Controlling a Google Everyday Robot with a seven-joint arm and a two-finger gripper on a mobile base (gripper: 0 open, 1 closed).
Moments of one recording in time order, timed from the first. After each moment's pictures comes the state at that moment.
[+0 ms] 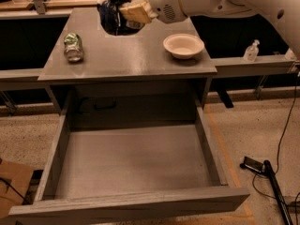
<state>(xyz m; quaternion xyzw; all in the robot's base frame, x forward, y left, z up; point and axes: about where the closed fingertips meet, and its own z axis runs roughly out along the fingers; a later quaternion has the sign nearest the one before) 0.633 0.049 1.051 -0.54 0.60 0.20 0.56</state>
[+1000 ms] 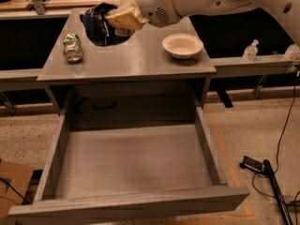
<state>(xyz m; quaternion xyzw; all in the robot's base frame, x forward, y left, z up) 0.576 0.075 1.055 -0.60 0.57 0.20 0.53</state>
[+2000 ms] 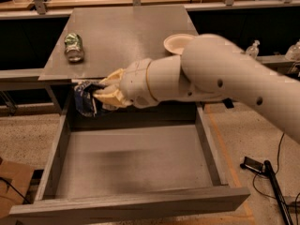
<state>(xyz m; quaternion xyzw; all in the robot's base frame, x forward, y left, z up) 0.496 0.115 0.912 -0.60 0.60 0.24 0.48</state>
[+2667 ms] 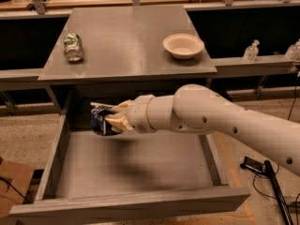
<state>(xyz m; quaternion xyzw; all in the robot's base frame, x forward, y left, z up) 0.522 0.106 0.798 -0.53 0.66 0.25 0.47</state>
